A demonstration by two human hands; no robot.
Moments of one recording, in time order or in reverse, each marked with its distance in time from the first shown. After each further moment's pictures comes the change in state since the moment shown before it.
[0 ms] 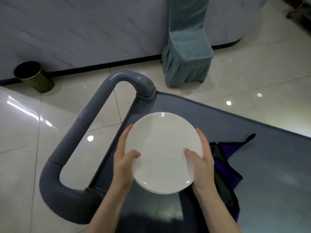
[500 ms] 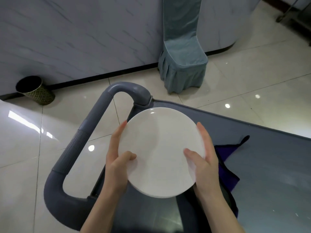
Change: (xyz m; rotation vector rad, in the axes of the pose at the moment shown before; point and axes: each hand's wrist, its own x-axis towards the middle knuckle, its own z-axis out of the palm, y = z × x) left_hand -0.008 0.046 0.000 0.001 -0.008 0.087; right_hand -0.019 -0.049 0.008 0.061 -0.064 -0.113
